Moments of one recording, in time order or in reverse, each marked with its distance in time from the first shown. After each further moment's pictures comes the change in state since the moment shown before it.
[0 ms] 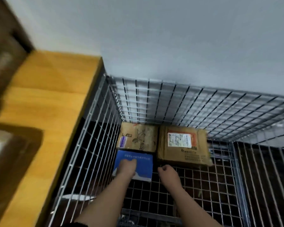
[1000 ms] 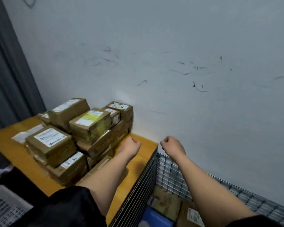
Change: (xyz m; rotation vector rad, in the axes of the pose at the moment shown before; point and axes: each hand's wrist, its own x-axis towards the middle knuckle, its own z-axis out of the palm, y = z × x) left_hand -0.439 0.122 -0.254 0.116 0.608 0.637; right_hand -0.380 -0.273 -0.158 -0.196 0.287 -0.837
